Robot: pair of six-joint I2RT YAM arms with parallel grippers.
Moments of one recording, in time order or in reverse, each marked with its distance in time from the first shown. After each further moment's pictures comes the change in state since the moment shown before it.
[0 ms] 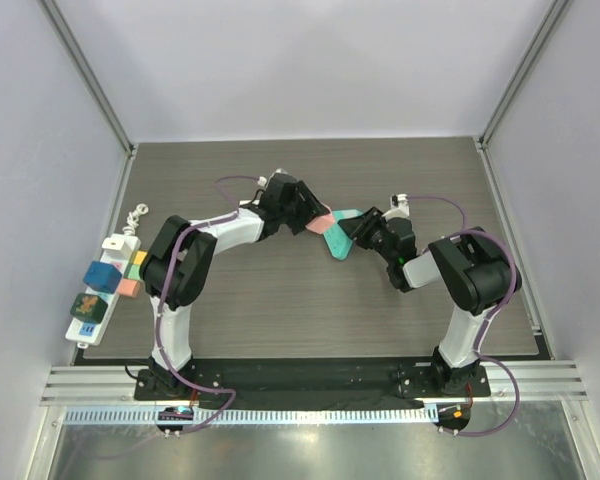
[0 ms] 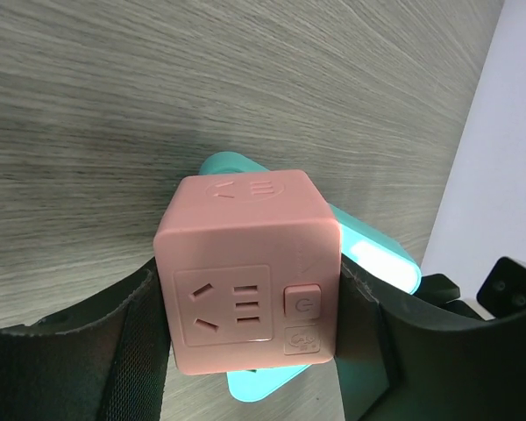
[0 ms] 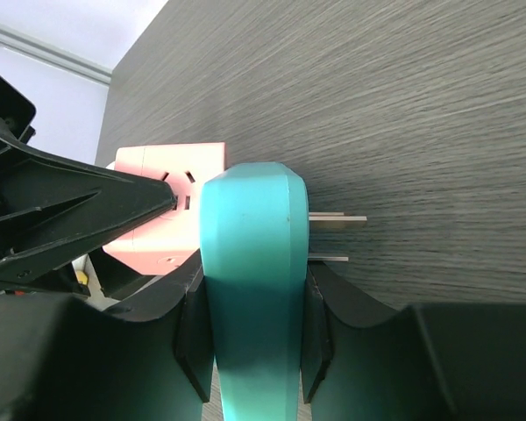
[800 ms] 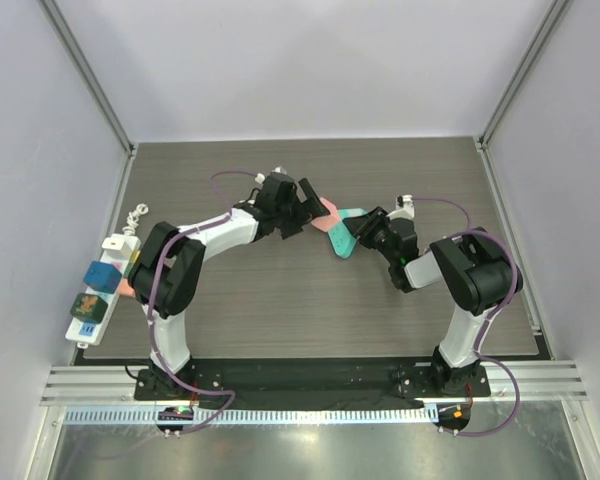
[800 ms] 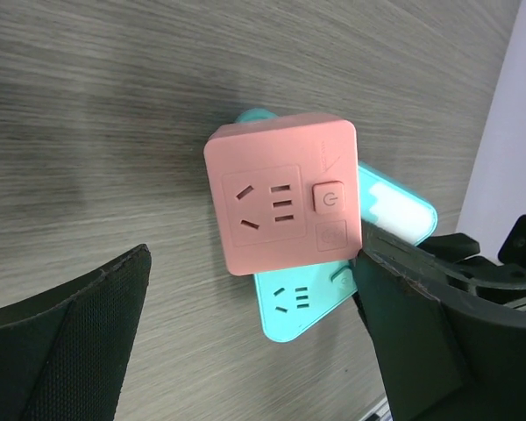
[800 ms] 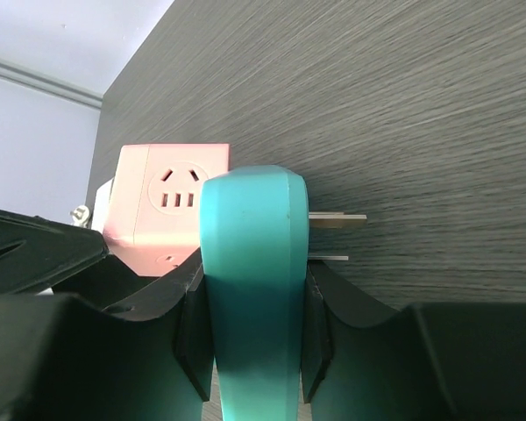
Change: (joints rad) left arm -0.001 -0.090 -0.026 -0.107 -0.016 0.105; right arm -0.011 -0.006 -0.010 -0.001 0.040 0.016
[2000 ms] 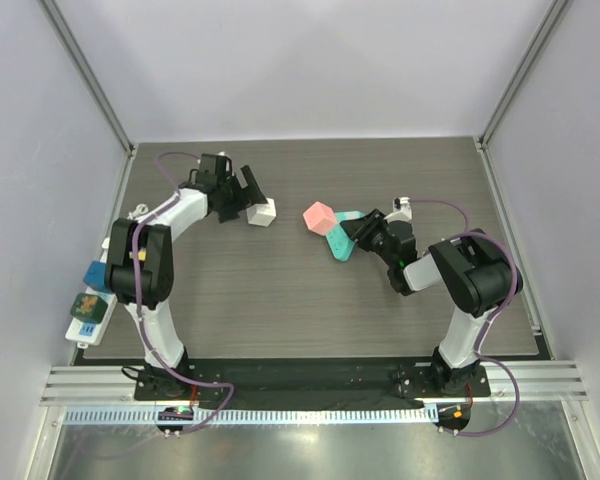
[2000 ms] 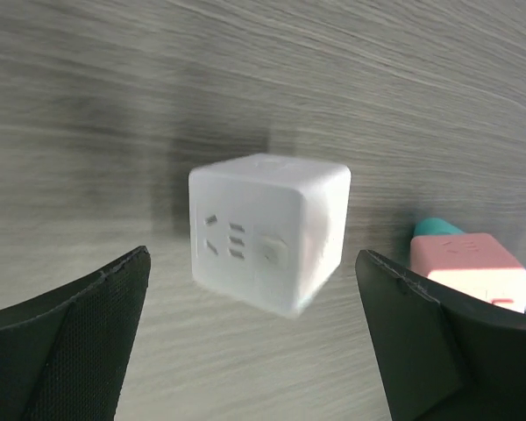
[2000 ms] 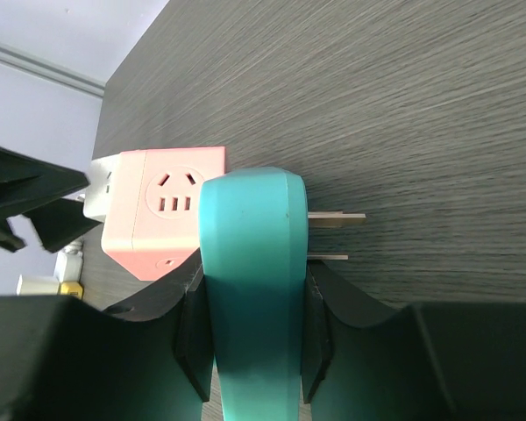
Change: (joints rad) left arm 0.373 0.009 0.059 -0.199 0.138 0.364; right arm 0.019 -0.011 -0.019 0.012 0.013 -0.010
